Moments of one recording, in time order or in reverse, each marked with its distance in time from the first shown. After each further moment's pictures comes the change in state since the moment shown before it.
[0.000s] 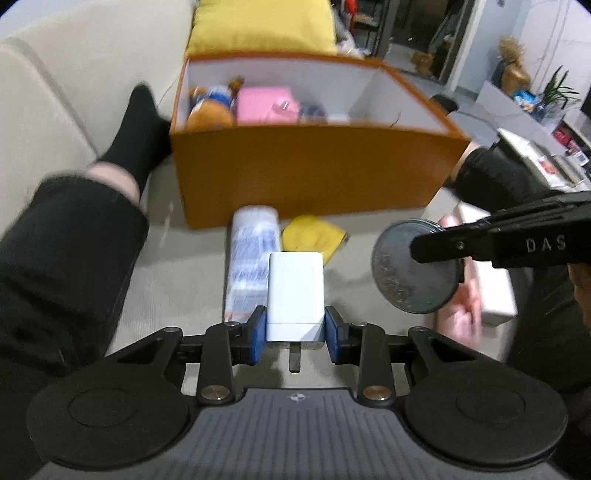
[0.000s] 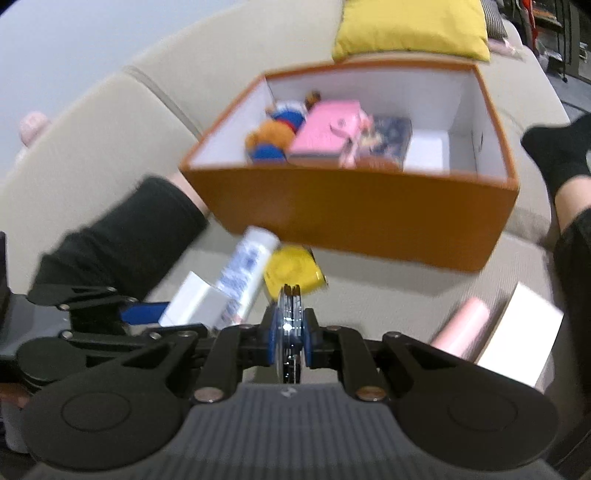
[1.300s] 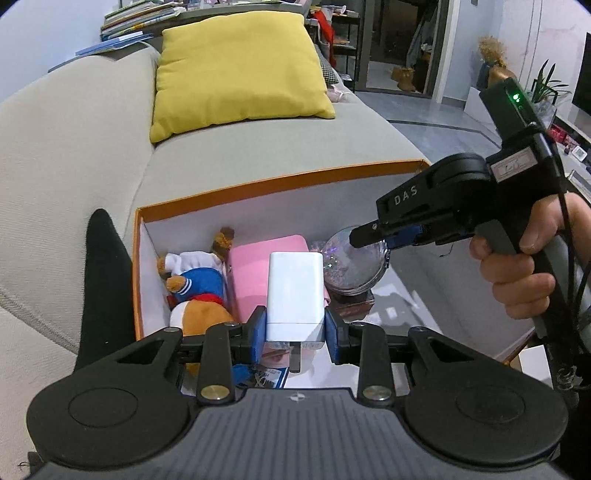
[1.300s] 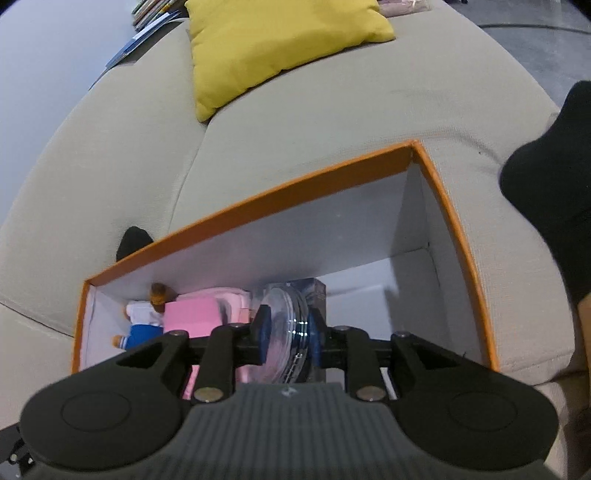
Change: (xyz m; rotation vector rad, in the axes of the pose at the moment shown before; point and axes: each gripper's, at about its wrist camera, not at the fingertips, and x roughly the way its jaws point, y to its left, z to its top) left arm 0.083 0.021 0.170 0.130 -0.083 0.006; right arm 0.115 -0.137 0.181 0.439 -0.046 -0.097
